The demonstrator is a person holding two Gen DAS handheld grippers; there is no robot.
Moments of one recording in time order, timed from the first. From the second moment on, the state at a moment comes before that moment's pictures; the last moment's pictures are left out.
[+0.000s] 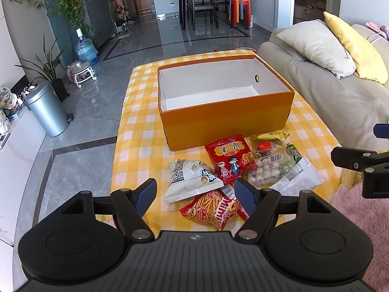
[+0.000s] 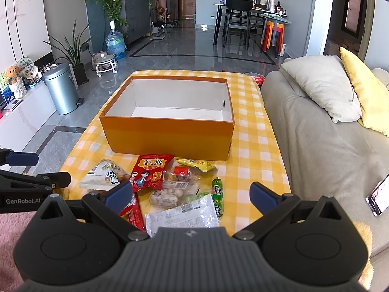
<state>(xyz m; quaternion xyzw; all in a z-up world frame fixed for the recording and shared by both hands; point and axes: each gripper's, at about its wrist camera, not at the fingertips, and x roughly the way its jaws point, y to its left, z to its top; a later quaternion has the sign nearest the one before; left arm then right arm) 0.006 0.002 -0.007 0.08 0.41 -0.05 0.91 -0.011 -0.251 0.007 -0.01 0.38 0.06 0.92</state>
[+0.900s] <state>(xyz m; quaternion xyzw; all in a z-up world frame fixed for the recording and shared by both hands) 0.002 0.004 -0.012 0.08 0.42 -0.05 0.90 -0.011 -0.250 0.004 -0.01 0.39 0.06 0.92</state>
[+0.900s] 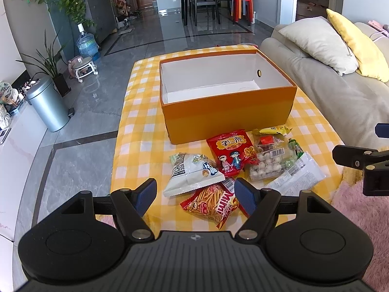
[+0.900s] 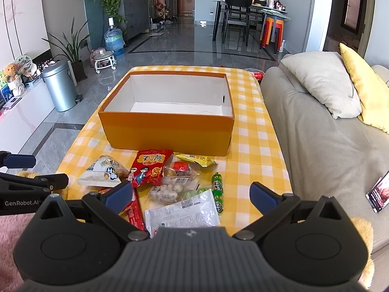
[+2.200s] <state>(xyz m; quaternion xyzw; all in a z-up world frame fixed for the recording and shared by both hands) -0.001 0.000 -0.017 0.09 0.42 -0.06 0.90 -0.012 -0.247 0.001 -0.01 0.40 0.08 0.91</state>
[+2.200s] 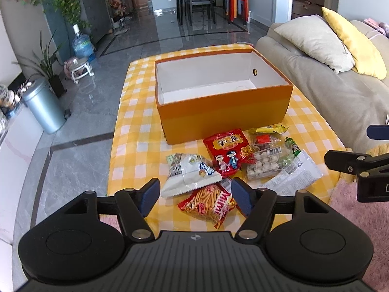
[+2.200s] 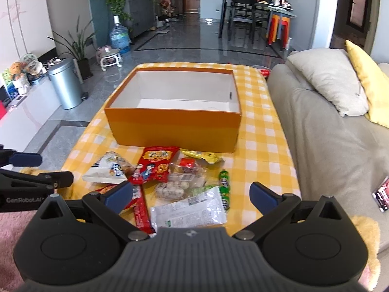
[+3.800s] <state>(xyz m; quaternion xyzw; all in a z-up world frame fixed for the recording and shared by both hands) 0.132 0.048 -0.099 -0.07 0.54 -0.04 0.84 0.130 -0.177 -0.118 0.04 0.49 0.17 0.85</state>
